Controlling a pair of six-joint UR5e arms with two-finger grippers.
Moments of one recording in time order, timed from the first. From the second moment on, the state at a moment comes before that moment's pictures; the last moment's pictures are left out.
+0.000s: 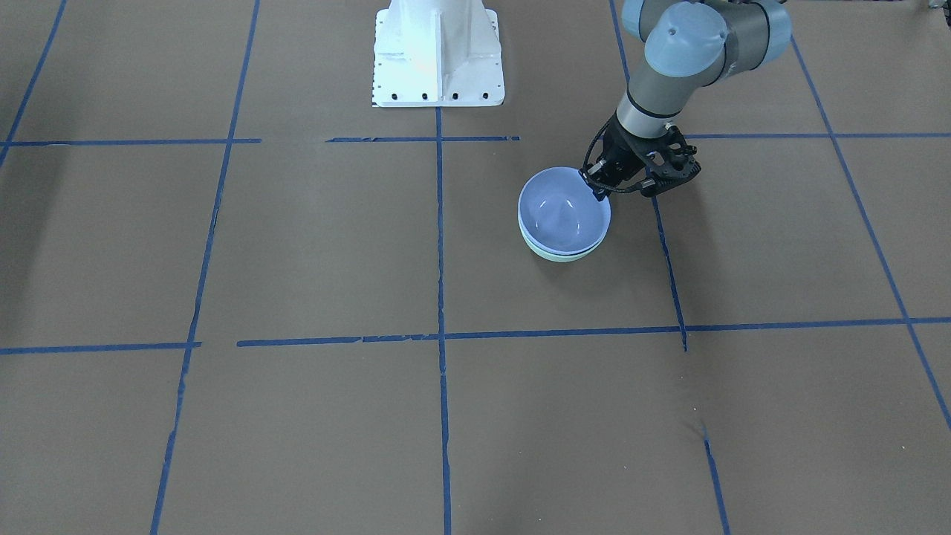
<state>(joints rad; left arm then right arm) -0.62 -1.88 -1.94 -1.67 -2.00 -1.56 1.58 -1.62 1.64 -1.63 2.28 0.02</state>
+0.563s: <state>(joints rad) -0.65 -1.86 -2.00 -1.67 -2.01 -1.52 1.58 -1.62 1.64 -1.63 2.28 0.02</state>
